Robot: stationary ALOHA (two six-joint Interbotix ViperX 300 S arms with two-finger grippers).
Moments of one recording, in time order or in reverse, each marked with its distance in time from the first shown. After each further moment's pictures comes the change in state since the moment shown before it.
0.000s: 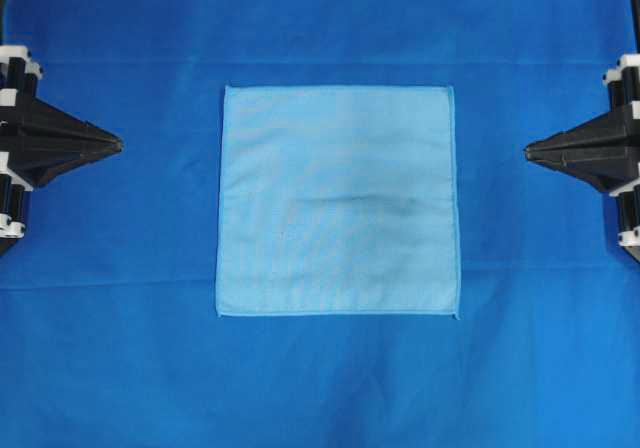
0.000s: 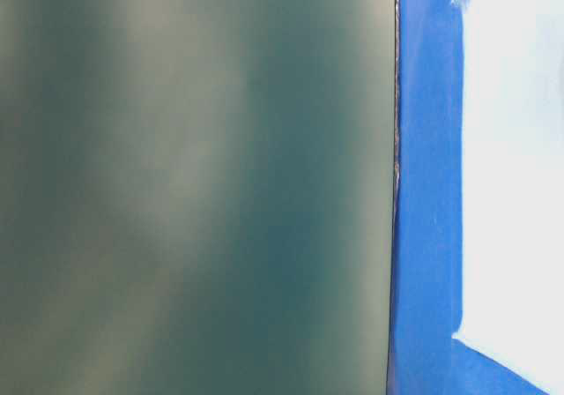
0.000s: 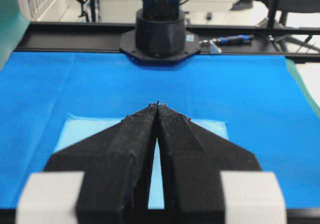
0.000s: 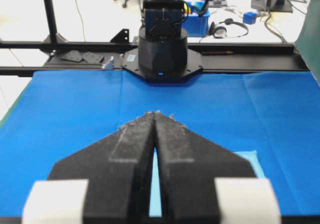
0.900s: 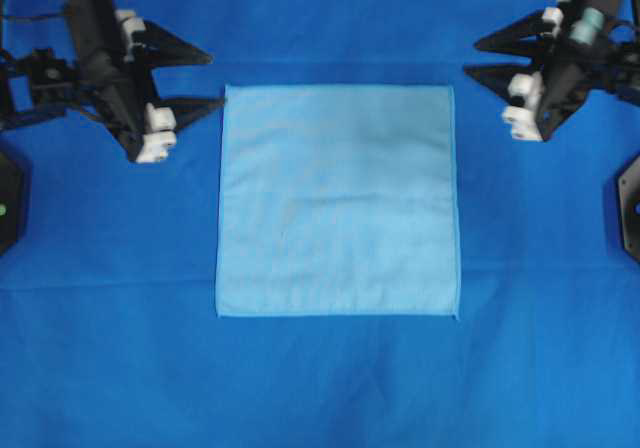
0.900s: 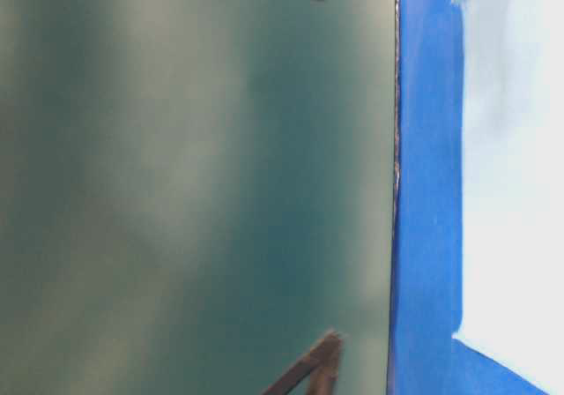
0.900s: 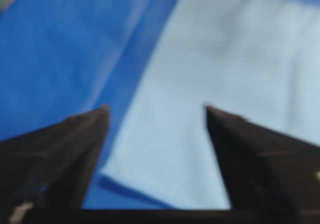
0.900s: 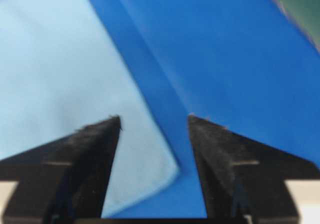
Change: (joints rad) left arm 0.341 0.686 -0.127 -0.017 -0.098 -0.008; right arm -0.491 0.529 -0.107 -0.008 0.172 0.046
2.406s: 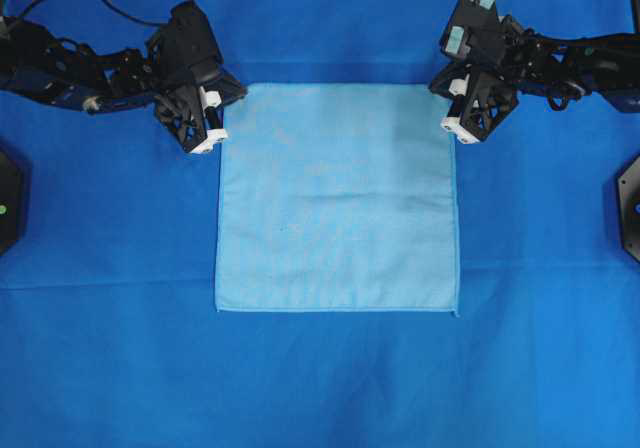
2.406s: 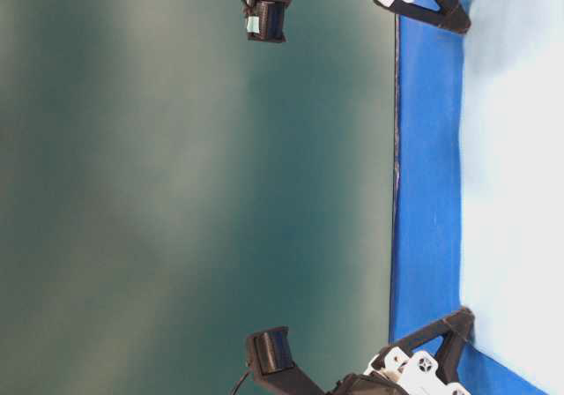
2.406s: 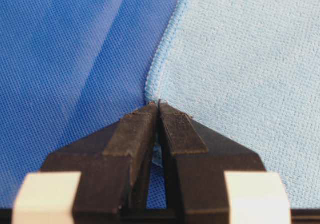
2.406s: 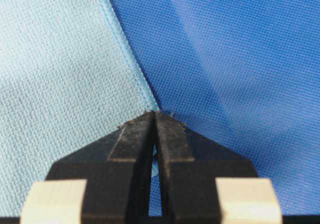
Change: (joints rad) left arm 0.086 0.425 -0.155 0.000 0.132 0.089; right arm -0.034 0.472 -0.158 -0.083 0.049 -0.008
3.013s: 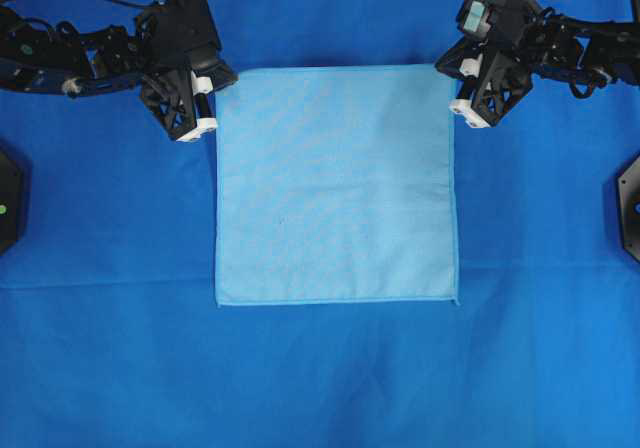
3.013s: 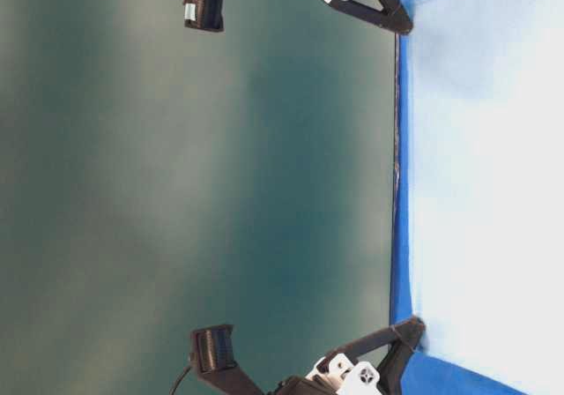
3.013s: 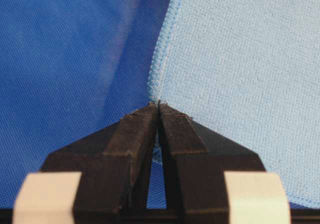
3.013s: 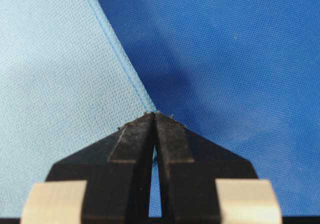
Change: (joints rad) left arm -0.002 -0.175 -0.018 0.000 0.130 0.084; right arm 0.002 -0.169 -0.003 -0.005 0.081 0.014
